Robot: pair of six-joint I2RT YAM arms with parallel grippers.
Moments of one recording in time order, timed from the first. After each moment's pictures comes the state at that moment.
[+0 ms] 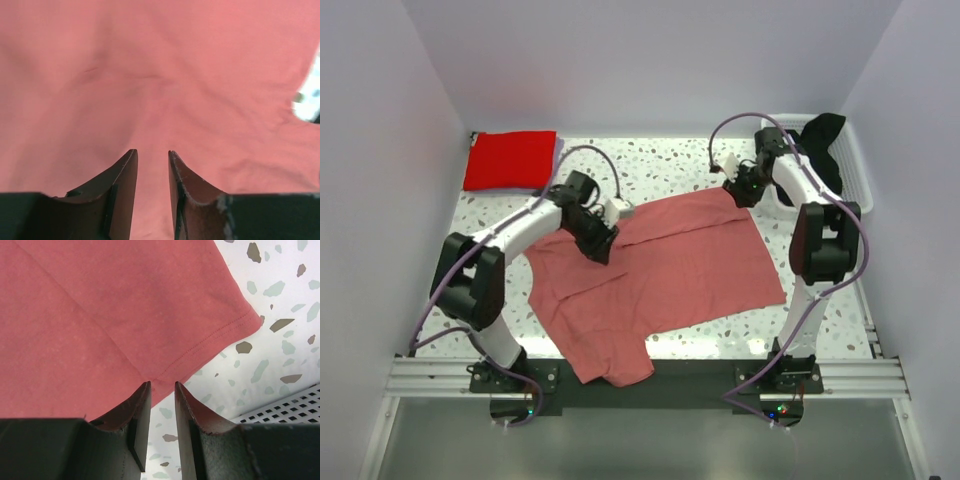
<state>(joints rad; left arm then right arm) -0.45 1.70 1.20 -0.76 0.50 0.44 0.04 2.03 1.69 -0.88 -0.33 -1.05</state>
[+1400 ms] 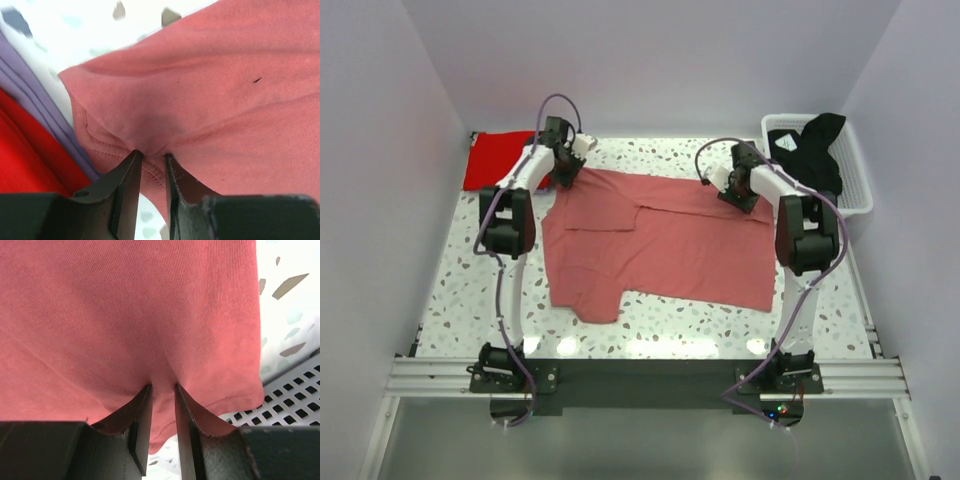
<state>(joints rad) -0.12 2.43 2.09 -0.76 0.07 0.45 0.12 2.15 1.61 -0.65 0.10 -0.94</state>
